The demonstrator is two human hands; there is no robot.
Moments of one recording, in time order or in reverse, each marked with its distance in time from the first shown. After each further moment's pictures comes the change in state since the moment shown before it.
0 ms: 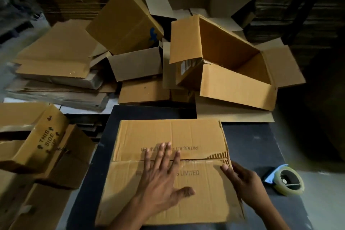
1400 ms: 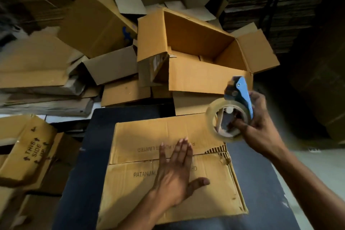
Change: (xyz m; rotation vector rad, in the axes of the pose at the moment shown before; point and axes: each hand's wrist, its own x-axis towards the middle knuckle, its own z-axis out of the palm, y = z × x) left_hand 0.044 0.121 0.007 -0.005 0.083 0.176; right_hand 0.024 -0.039 -0.148 0.282 0.178 -0.306
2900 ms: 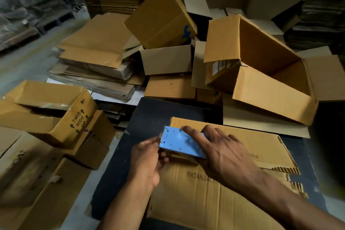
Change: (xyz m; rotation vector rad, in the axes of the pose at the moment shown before) left_hand -0.096 -0.151 -0.107 -1.832 0.630 -1.151; right_hand -0.025 -0.089 0.229 -0.999 -0.558 -0.556
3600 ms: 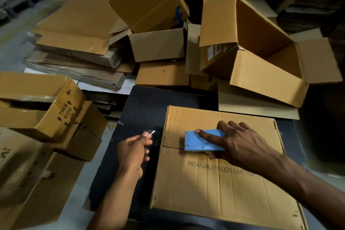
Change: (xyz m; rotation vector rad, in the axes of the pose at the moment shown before) left_hand 0.076 -0.033 -0.051 0.224 0.109 0.088; right_hand -0.006 0.058 0.037 -0.329 -0.194 -0.067
